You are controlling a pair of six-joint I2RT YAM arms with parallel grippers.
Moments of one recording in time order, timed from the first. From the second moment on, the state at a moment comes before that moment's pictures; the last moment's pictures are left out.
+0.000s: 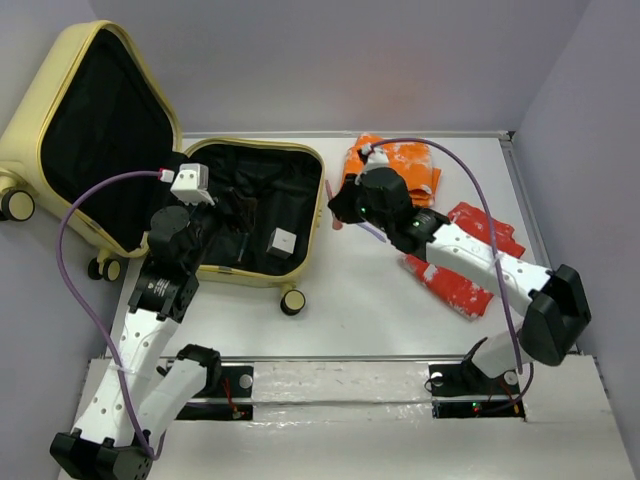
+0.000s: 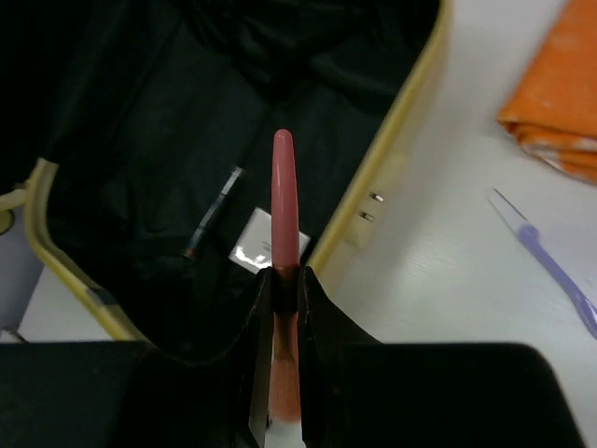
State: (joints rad) left arm -0.27 0.76 0.84 -0.21 0.02 -0.30; right arm 0.75 1.44 1.15 -0.10 0.14 0.54
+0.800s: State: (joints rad) left arm -0.27 0.72 0.84 -0.20 0.03 -0.30; right arm 0.48 1.55 1.30 -0.19 -0.03 0.25
